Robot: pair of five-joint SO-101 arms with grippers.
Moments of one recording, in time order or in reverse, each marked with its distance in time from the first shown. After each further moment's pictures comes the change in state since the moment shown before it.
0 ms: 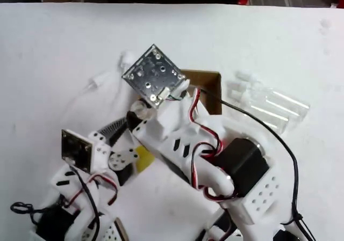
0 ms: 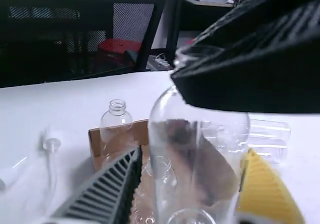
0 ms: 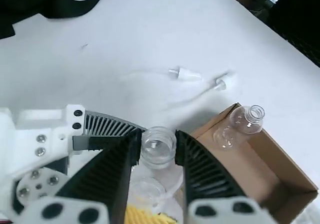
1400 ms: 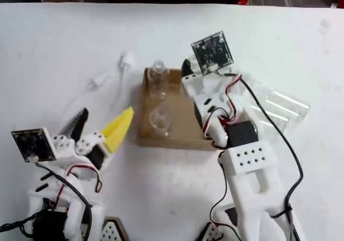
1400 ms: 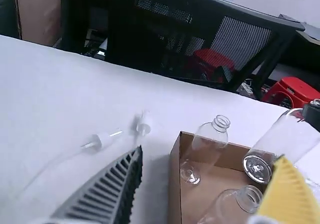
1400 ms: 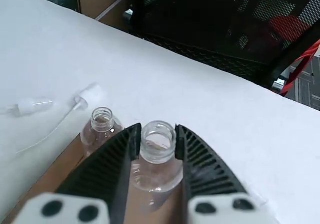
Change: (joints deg) left arm -24.4 0.0 -1.5 4.2 9.0; right arm 29.9 -4.5 45.8 -56.3 4.9
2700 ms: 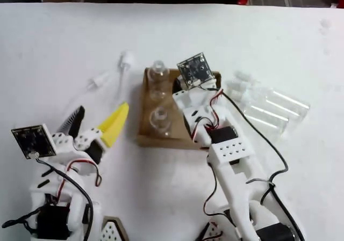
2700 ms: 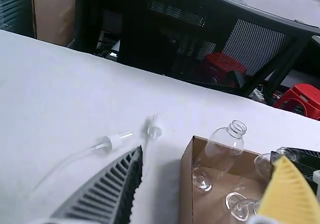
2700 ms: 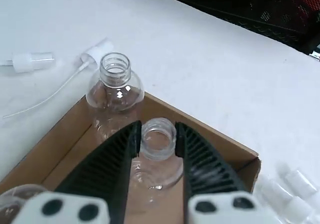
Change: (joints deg) left arm -3.0 0.0 4.0 -4.1 0.1; right arm -2.5 10.7 15.0 -21.3 0.0
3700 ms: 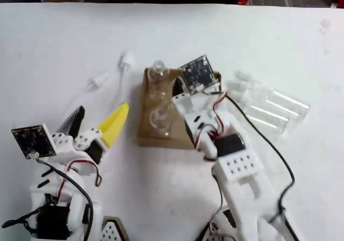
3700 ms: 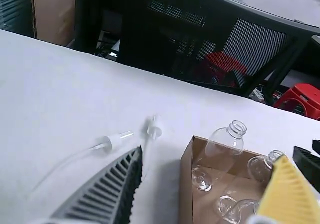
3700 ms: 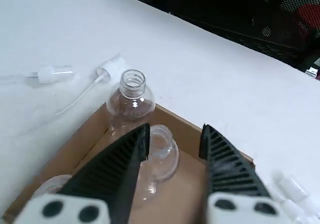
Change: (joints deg) left arm 0.0 0.0 0.0 0.0 0.0; right arm -2.2 -13.9 -0.5 12.3 -0.3
